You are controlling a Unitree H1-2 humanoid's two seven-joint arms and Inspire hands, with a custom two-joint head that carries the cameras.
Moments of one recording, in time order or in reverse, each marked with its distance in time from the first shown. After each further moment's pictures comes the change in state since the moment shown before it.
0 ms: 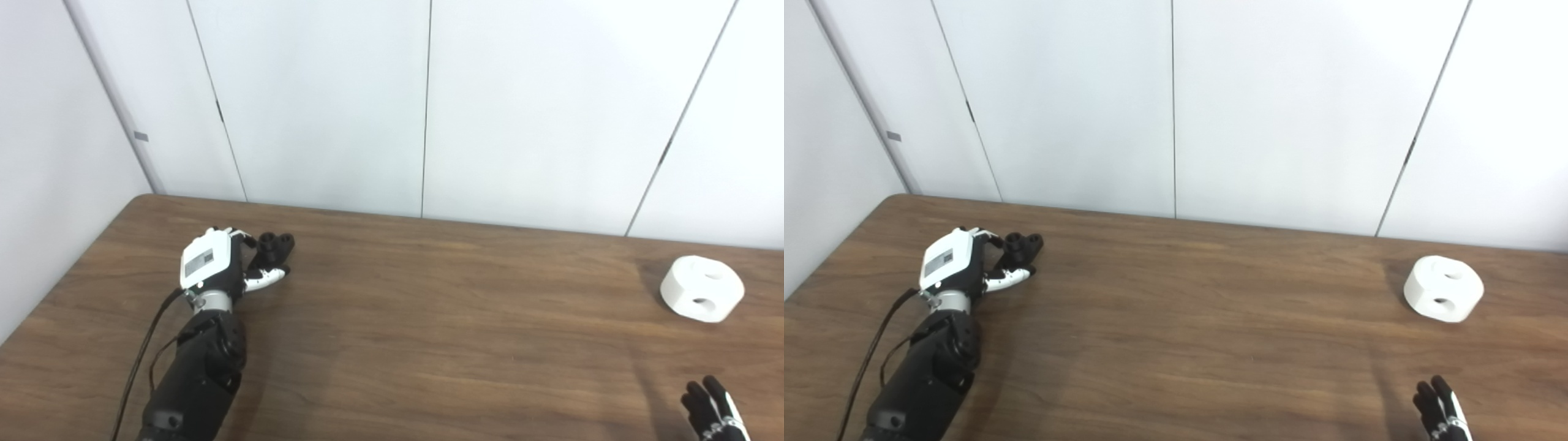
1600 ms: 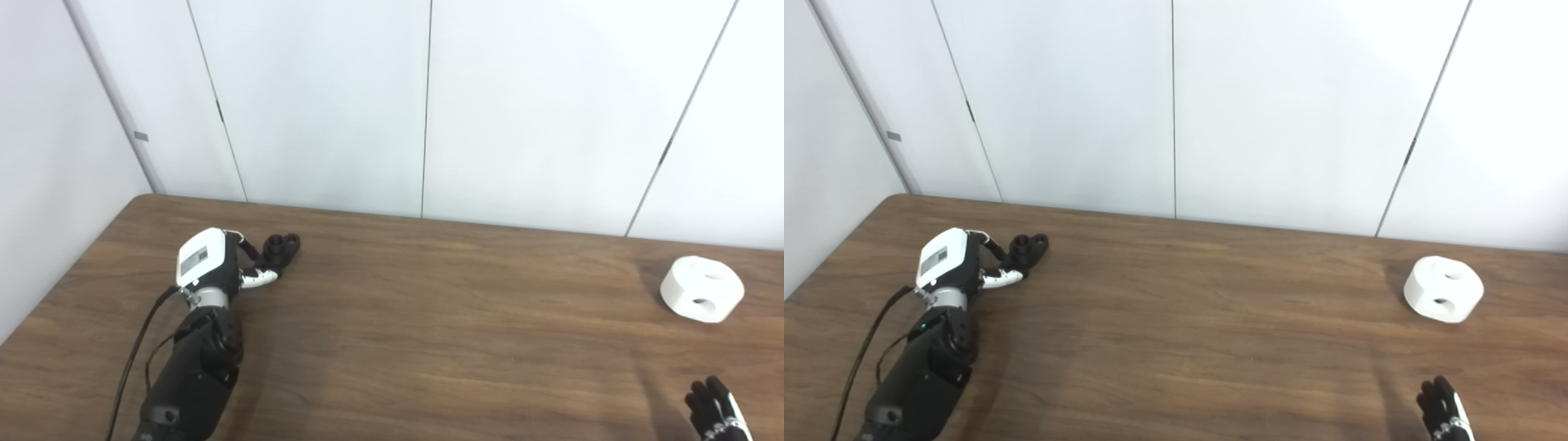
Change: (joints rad) left arm -0.005 0.003 0.020 -0.007 -0.057 -0.010 0.004; right arm 0.000 -0.002 -0.004 0.005 0.018 -0.013 0.006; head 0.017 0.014
